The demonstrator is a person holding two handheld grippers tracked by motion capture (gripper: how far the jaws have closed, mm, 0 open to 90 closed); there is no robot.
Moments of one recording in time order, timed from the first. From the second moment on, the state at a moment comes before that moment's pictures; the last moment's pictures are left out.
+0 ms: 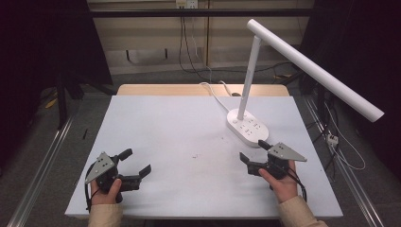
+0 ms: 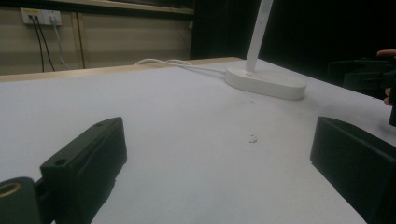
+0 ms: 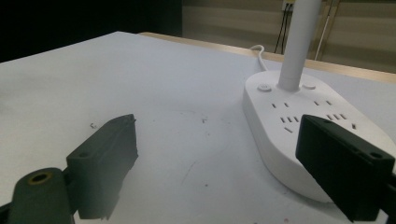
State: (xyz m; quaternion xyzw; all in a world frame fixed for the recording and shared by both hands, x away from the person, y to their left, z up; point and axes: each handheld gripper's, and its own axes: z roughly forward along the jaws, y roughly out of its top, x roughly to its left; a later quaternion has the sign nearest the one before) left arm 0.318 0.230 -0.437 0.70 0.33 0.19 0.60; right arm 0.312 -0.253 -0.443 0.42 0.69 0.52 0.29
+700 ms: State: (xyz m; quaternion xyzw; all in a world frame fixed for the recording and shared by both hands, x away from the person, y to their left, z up) left arm 0.318 0.230 -0.436 0.70 0.33 0.19 0.61; right arm 0.348 -0.244 -0.436 0.45 0.68 0.50 0.28
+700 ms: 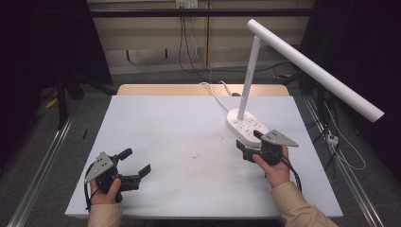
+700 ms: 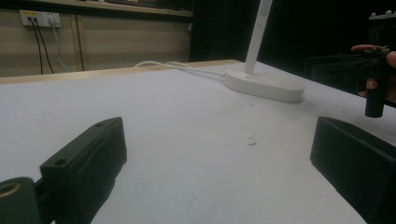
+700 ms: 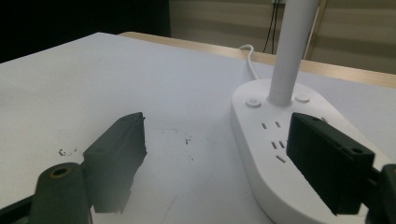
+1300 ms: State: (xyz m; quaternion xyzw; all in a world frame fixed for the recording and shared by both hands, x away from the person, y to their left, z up) left arm 0.319 0.232 -0.436 0.70 0.33 0.18 0.61; right arm 0.377 -0.236 -0.437 0.46 0.68 0.49 0.28
